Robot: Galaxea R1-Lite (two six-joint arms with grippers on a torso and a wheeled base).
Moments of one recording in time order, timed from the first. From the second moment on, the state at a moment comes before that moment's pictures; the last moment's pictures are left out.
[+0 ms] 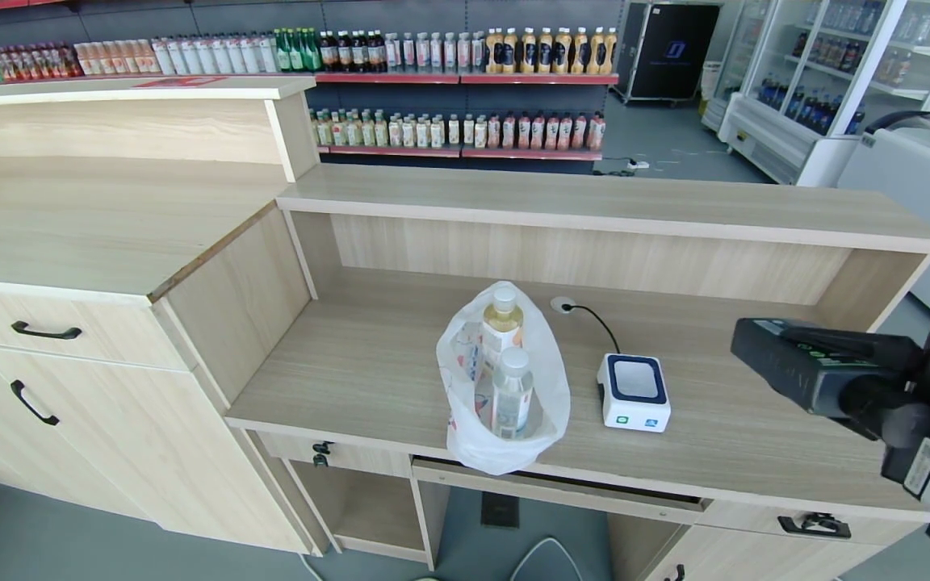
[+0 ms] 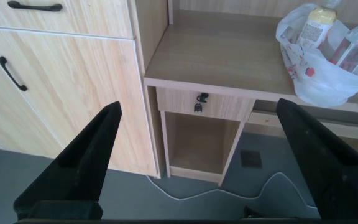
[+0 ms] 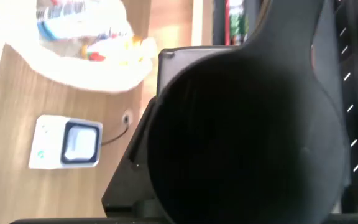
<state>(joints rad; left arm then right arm) 0.00 0.00 0.00 0.00 0.00 0.00 0.01 1.21 -0.46 -0.58 0.67 -1.56</state>
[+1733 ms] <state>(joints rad) 0.00 0.00 0.00 0.00 0.00 0.00 -0.44 1.71 -0.79 -0.49 0.80 0.05</state>
